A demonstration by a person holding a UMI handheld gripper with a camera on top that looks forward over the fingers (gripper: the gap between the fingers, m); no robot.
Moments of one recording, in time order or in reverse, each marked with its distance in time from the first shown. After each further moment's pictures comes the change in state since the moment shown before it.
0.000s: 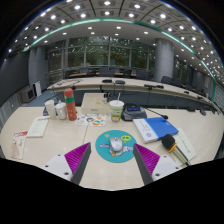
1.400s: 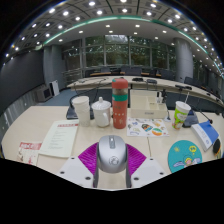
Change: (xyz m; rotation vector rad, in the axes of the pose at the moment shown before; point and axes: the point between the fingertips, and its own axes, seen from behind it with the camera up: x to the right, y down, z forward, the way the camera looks) arm -0.284 -0.016 0.170 0.012 -0.207 -0.022
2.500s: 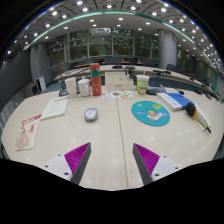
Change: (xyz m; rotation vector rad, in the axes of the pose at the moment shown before) arm 0.064 0.152 -0.208 -0.106 0.153 0.082
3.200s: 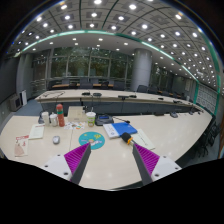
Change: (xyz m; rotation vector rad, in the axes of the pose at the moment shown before) arm 0.251 -0.136 -0.323 0.198 0.266 -0.001
